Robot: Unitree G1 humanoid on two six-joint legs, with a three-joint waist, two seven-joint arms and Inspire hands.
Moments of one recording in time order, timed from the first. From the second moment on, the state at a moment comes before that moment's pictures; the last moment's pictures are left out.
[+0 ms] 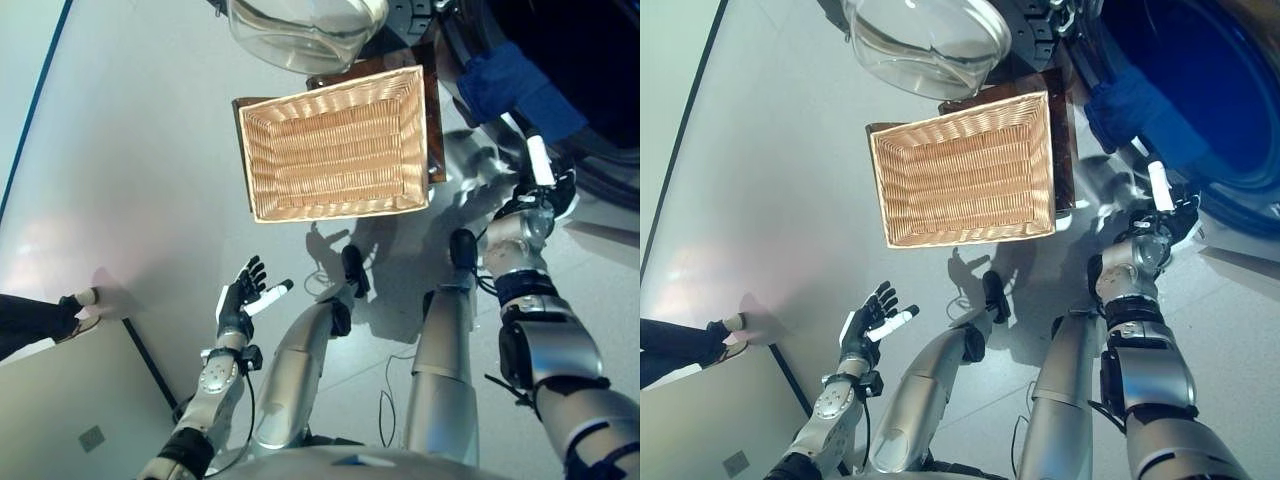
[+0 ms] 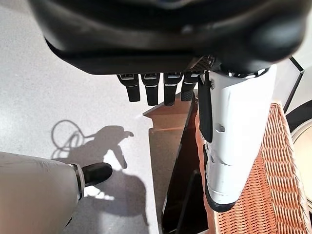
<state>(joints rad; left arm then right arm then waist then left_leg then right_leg) 0.01 0.20 -0.32 0.52 -0.44 -0.31 0.19 -0.82 -0.47 -0.11 0.97 0.95 -0.30 -0.48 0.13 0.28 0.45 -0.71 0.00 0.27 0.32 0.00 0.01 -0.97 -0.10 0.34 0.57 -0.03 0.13</state>
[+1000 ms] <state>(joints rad) 0.00 0.20 -0.32 0.56 -0.44 -0.31 0.19 -0.84 -0.46 -0.03 0.96 1.00 -0.30 -0.48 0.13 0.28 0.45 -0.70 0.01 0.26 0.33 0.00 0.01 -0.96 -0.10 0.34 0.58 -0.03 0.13</state>
